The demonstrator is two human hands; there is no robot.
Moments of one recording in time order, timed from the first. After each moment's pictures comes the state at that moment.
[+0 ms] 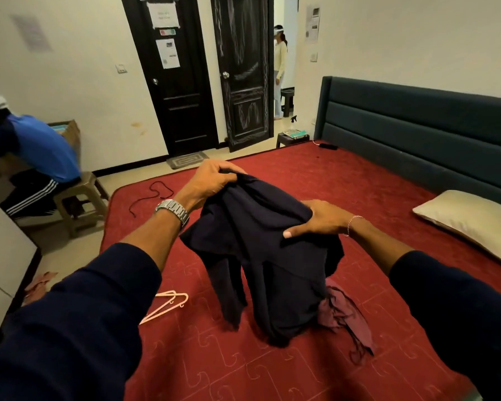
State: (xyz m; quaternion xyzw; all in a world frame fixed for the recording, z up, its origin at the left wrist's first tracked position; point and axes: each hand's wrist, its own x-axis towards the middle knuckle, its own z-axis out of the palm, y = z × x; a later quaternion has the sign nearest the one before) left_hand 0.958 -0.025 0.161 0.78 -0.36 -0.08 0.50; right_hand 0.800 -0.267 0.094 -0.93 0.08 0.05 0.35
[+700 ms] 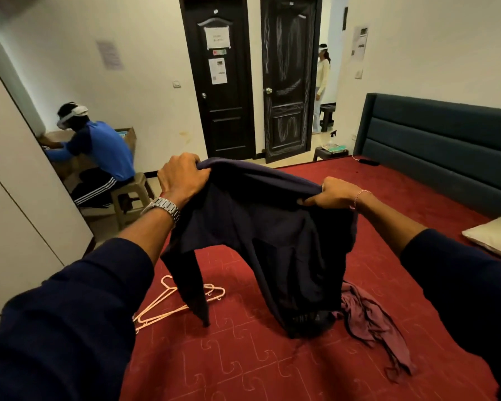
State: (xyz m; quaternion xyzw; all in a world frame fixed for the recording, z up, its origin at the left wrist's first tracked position) left_hand 0.965 0.133 0.198 0.93 -0.13 0.27 0.19; right_hand 0.831 -0.174 0.180 -0.96 0.18 0.03 0.23
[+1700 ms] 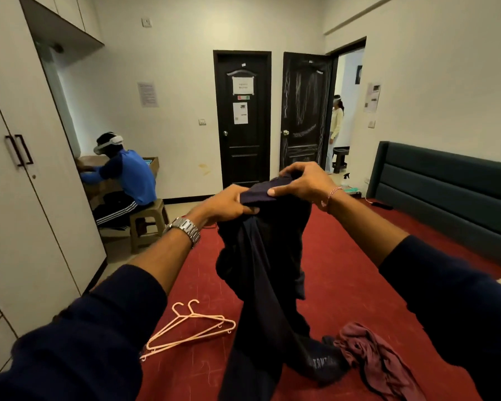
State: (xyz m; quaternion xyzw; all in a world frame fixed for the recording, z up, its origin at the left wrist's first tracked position) left_hand 0.914 0.156 0.240 0.83 -0.39 -0.07 0.40; right_hand 0.844 -0.053 0.274 -0.87 0.07 -0.17 0.45
